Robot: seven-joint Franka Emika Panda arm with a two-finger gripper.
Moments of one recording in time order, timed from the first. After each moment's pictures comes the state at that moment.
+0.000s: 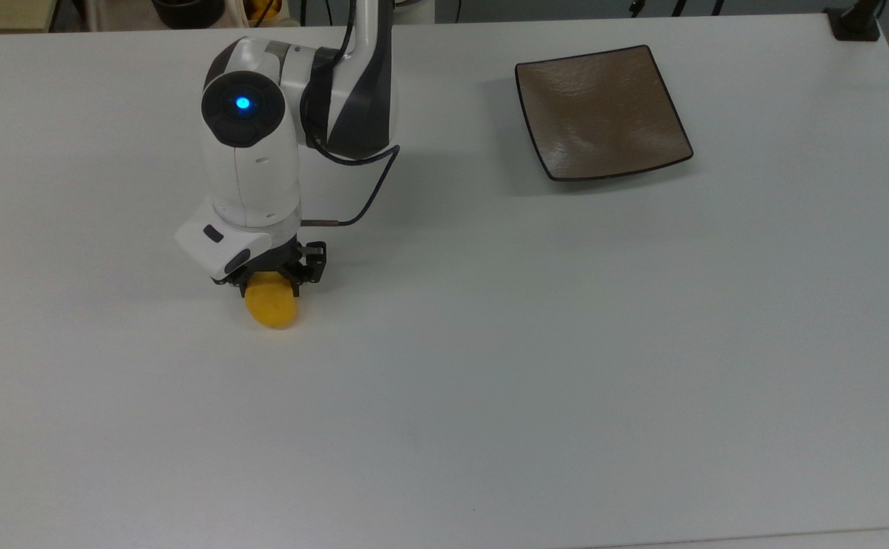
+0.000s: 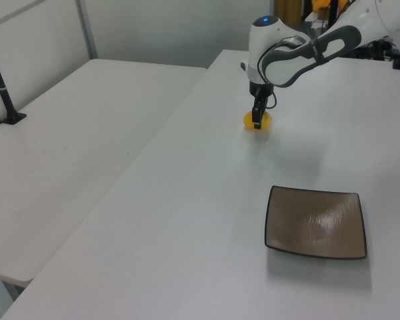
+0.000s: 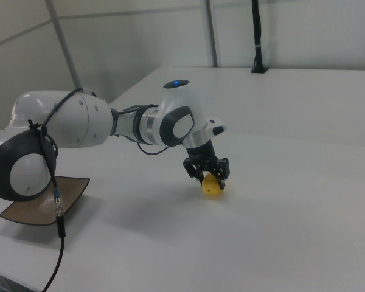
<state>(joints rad) 0.10 0.62 -0.19 -1.51 -0.04 2.21 -0.20</state>
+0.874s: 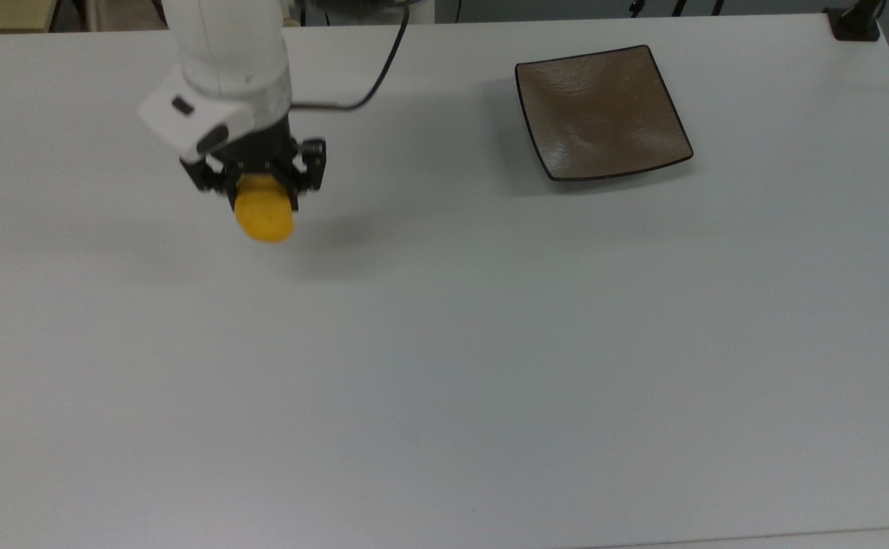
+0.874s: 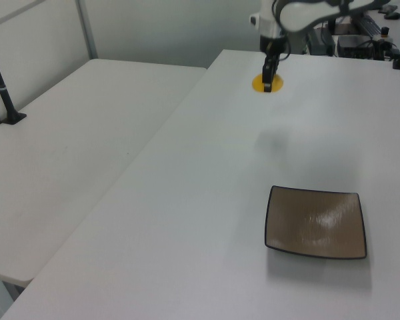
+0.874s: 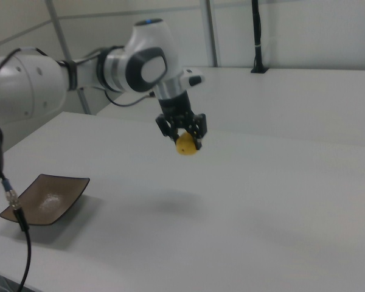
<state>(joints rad) 0.12 0.35 -0.18 -1.51 -0.04 1.94 -0.20</state>
